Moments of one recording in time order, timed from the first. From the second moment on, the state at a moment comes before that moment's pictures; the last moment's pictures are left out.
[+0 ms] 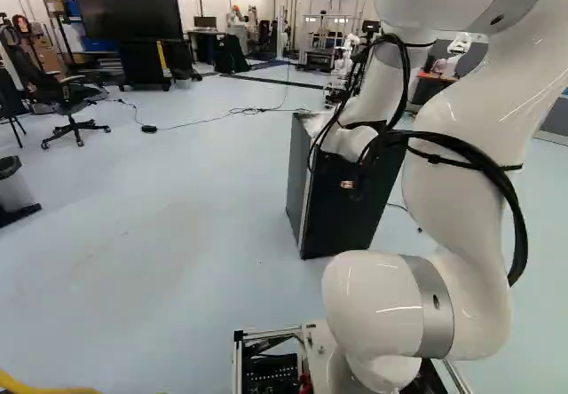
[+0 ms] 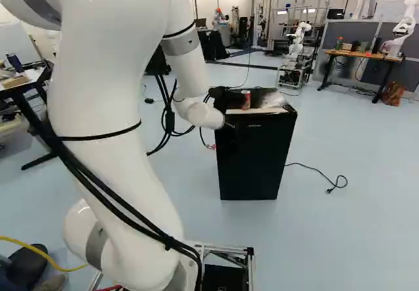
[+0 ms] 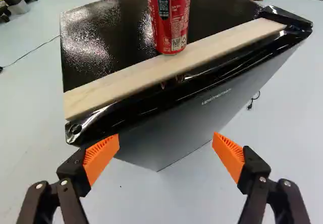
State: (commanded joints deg) arm -13.8 -13.9 -34.8 10.3 31.9 0.0
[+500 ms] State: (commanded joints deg) arm -15.0 -7.8 -27.8 10.3 35.9 0.0
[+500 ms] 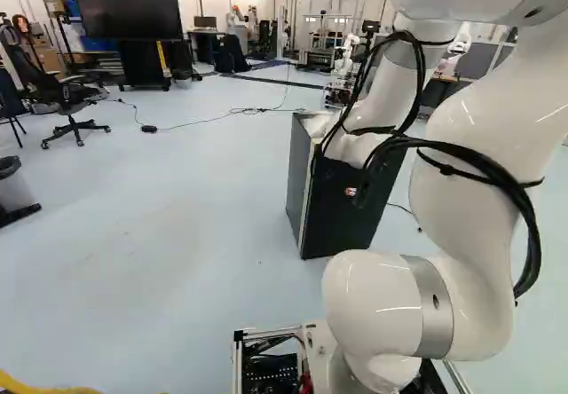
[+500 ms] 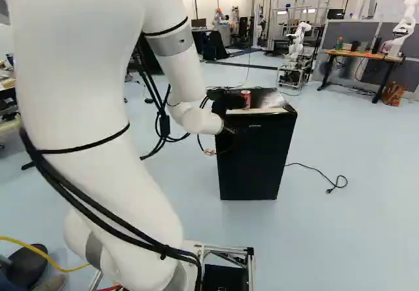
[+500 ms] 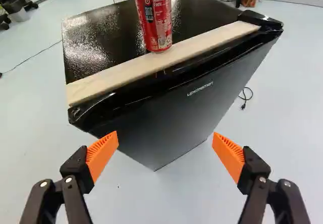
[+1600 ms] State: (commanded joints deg) arm -13.2 -12.7 -33.4 10.3 54.9 0.0
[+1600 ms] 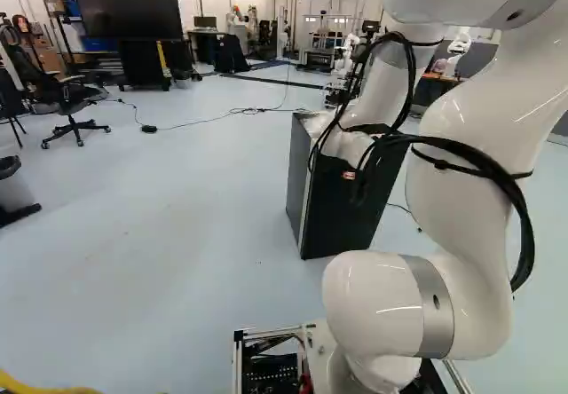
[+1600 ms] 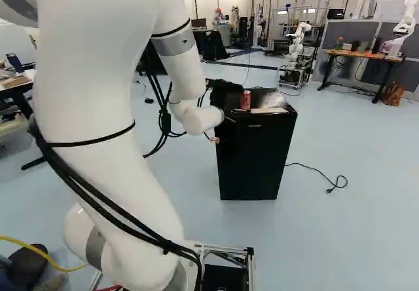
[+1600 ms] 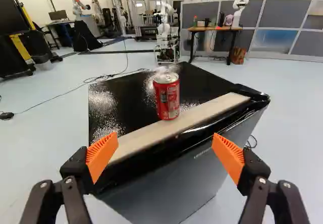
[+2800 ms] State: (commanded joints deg) arm -14.3 -27.2 -49.0 10.3 58.5 0.0
